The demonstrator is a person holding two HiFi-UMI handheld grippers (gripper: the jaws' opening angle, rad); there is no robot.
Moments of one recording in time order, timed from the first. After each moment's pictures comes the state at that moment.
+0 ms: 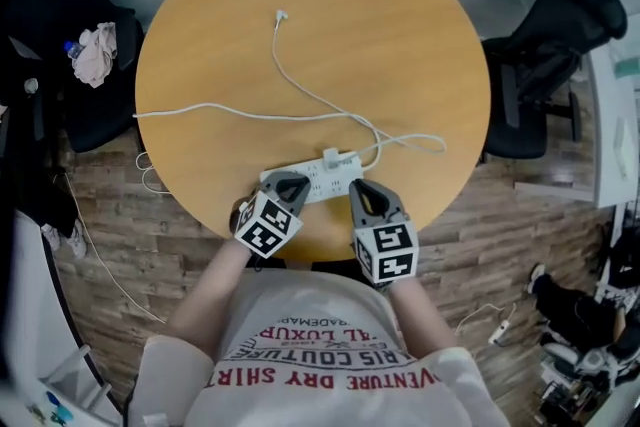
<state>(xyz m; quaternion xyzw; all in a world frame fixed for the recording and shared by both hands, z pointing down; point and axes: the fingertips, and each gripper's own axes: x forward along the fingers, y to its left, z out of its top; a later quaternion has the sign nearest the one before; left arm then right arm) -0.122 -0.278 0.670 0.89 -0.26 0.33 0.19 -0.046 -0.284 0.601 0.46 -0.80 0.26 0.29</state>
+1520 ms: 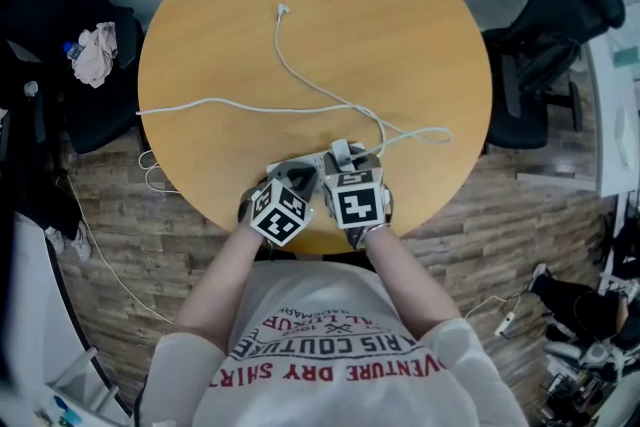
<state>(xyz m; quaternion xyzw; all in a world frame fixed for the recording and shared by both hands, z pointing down) -0.117 -0.282 0.682 0.88 -0.25 0.37 0.19 -0.085 -0.325 0.641 0.47 -0.74 0.31 0.38</state>
